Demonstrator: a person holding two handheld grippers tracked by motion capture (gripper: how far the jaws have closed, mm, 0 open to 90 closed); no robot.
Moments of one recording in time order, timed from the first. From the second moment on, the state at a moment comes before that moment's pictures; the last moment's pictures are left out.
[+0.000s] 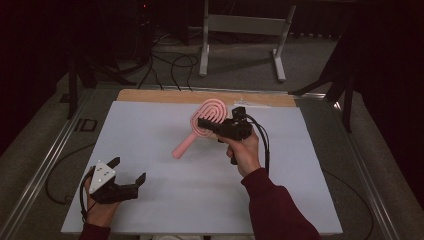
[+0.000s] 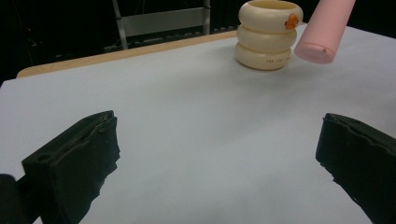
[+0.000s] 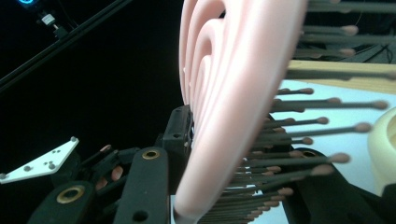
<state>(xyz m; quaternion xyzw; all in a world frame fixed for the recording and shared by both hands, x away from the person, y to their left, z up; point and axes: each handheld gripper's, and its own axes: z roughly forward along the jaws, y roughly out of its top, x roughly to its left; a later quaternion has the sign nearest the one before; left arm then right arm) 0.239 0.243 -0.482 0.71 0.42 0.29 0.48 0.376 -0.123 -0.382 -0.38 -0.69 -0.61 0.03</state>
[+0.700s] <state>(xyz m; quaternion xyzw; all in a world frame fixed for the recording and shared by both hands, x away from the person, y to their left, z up) 0.239 0.242 -0.484 0.72 0.42 0.29 0.48 0.396 -0.122 -0.369 -0.39 -0.70 -0.60 0.01</state>
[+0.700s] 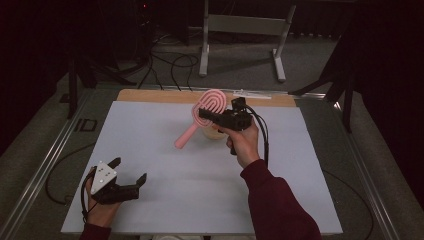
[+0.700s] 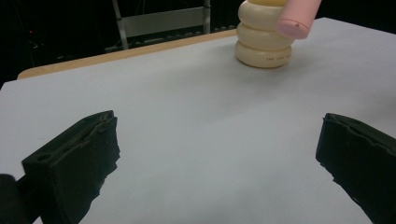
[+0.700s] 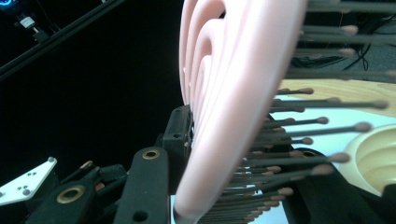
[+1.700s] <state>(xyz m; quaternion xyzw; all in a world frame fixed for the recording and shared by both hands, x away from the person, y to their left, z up) 0.238 0.242 -0.484 0.71 0.42 0.29 0.48 0.425 -0.118 -0.363 -0.41 -0.69 -0.59 -0.02</state>
